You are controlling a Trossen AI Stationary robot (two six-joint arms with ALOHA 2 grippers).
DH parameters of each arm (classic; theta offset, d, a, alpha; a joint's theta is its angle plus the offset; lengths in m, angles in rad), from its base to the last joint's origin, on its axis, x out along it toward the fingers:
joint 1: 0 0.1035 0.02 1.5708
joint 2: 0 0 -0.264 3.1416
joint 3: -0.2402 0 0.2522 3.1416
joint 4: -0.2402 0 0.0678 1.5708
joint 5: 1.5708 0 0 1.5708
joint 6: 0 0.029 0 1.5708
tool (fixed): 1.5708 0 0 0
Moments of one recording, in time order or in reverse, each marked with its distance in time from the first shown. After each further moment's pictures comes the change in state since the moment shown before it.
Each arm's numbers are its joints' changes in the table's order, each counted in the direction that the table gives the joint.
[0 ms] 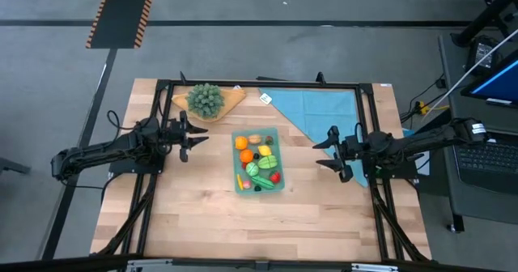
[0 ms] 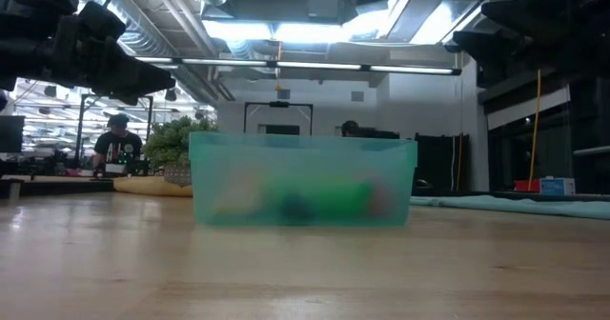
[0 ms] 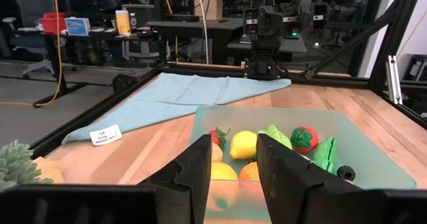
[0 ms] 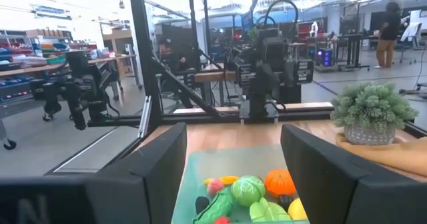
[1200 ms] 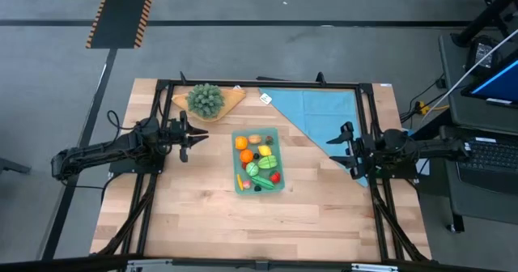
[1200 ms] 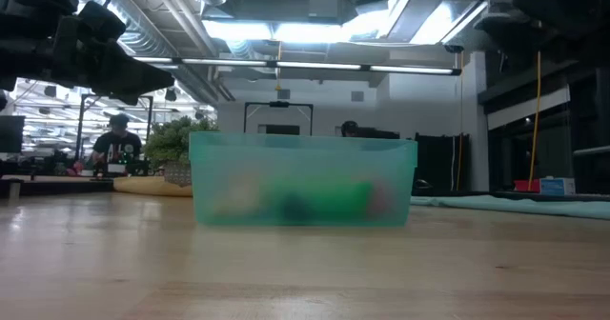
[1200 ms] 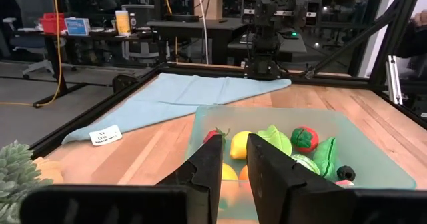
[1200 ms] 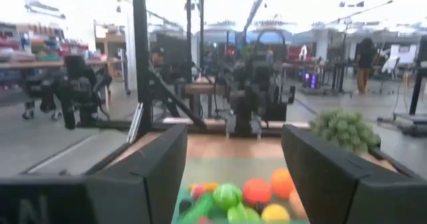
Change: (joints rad) left arm 0.000 0.000 0.000 0.000 0.000 0.000; right arm -0.028 0.626 -0.001 -0.582 -0.001 -0.093
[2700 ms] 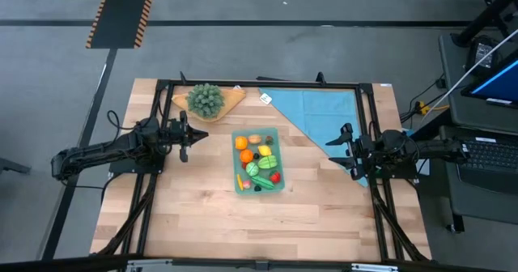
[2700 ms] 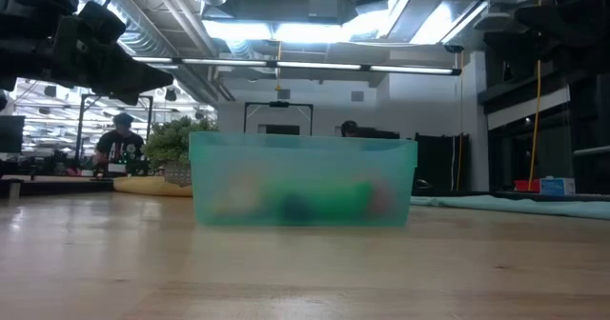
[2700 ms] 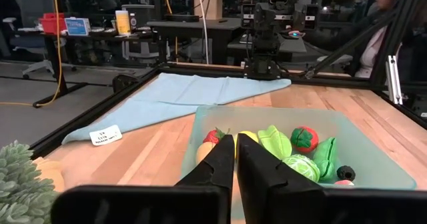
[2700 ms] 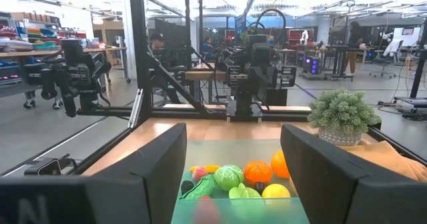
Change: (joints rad) left arm 0.000 0.000 0.000 0.000 0.000 0.000; right arm 0.000 0.056 0.000 -0.116 0.003 0.014
